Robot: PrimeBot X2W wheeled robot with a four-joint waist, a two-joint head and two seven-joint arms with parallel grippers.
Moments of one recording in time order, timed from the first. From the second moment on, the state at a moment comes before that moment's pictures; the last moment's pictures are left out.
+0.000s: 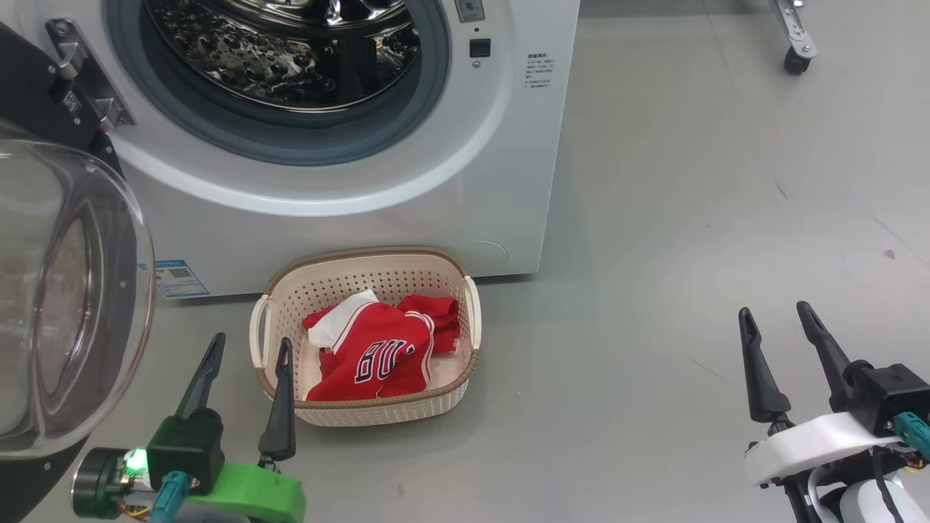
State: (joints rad) left arm 0.06 0.08 -0.19 -0.10 -0.19 0.10 -0.07; right arm 0.06 -0.23 0.16 0.00 0.36 -0.04 -0.15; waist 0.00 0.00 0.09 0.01
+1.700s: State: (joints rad) left arm 0.11 0.06 -0.14 -0.11 -0.23 0.11 -0.17; right arm 0.06 -0.24 0.24 -0.04 0.35 0.00 -0.10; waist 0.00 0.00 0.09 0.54
